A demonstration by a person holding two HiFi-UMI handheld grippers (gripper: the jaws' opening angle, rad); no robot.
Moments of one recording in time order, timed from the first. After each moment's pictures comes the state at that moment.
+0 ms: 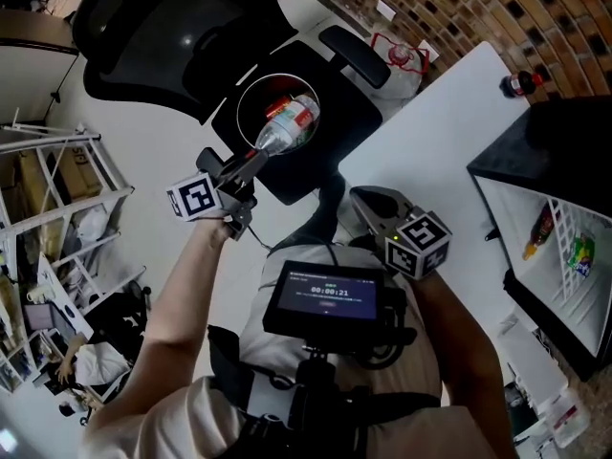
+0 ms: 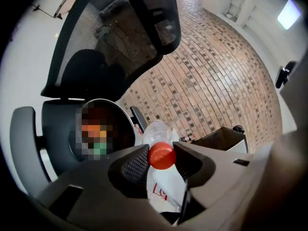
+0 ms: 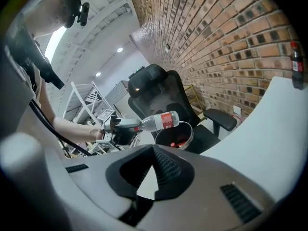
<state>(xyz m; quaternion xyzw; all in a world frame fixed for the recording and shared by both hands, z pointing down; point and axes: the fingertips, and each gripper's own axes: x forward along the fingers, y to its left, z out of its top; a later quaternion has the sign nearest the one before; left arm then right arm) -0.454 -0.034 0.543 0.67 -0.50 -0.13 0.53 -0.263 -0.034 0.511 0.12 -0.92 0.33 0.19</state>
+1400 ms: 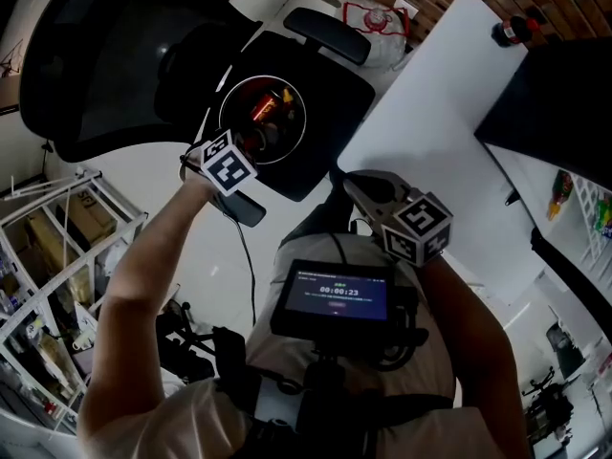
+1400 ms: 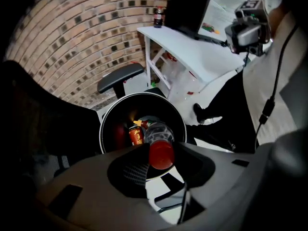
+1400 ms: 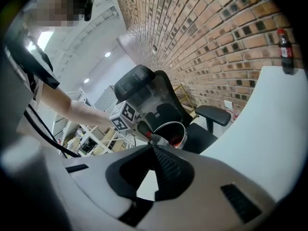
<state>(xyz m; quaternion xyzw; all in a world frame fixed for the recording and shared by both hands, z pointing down) -0.472 -0.070 0.661 0.73 -0.19 0.62 0.22 -0.283 -0.061 0.530 0.18 -0.89 0.37 0.18</state>
